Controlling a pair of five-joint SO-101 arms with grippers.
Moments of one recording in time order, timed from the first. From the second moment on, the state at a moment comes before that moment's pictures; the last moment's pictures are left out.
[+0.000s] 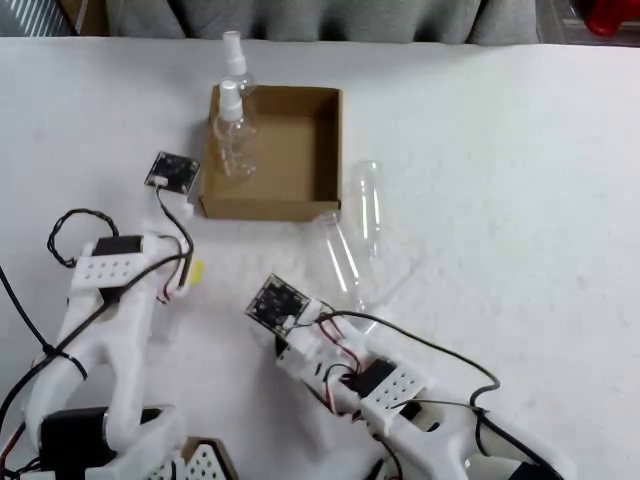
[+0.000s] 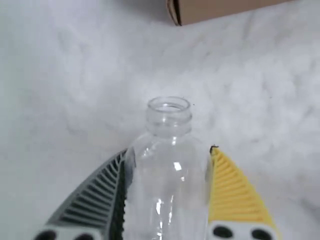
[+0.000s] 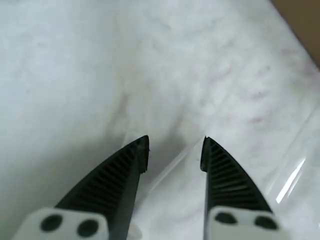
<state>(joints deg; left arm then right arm) -10.8 -18.4 50.8 48.3 -16.4 -46.5 -36.7 85.8 6.6 15.9</state>
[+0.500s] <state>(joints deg) -10.8 -18.4 50.8 48.3 -16.4 -39.2 -60.5 85.8 33.8 15.9</state>
